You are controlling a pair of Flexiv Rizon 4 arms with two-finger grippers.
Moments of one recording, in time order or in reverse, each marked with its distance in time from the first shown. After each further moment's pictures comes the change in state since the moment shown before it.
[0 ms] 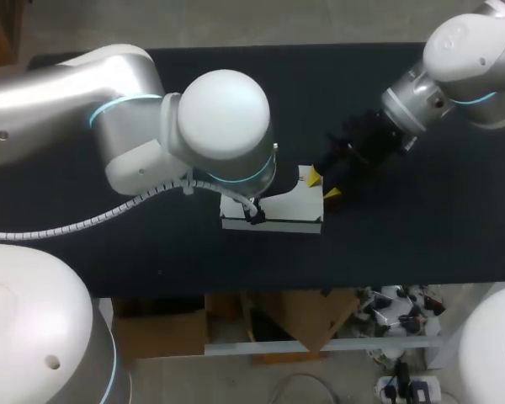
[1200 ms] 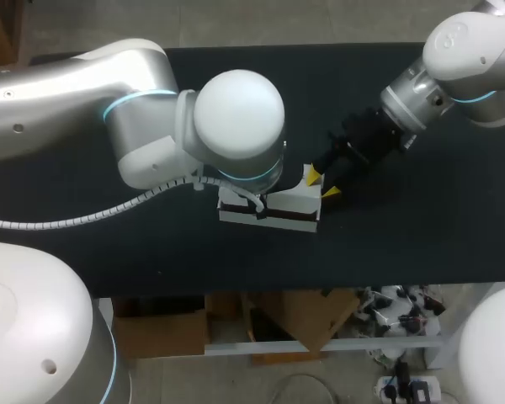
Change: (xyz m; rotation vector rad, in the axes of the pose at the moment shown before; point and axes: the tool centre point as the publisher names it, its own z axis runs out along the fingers) left arm -0.009 -0.006 0.010 -0.024 -0.033 0.003; right arm 0.004 -0.002 -0.002 -0.001 -0.004 -0.006
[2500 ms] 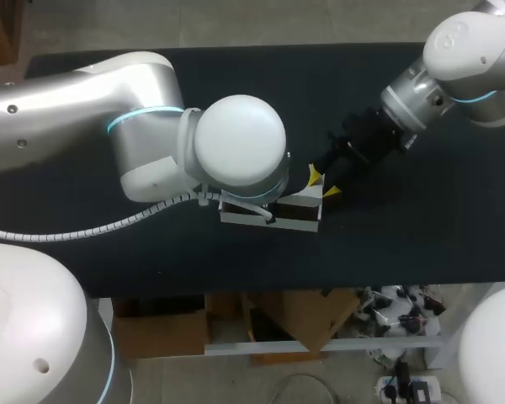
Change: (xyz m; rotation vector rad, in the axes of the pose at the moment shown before) left arm 0.007 -0.014 -0.003 0.050 -0.052 -0.057; right arm -0.001 0.000 -0.001 -0.001 -0.001 0.000
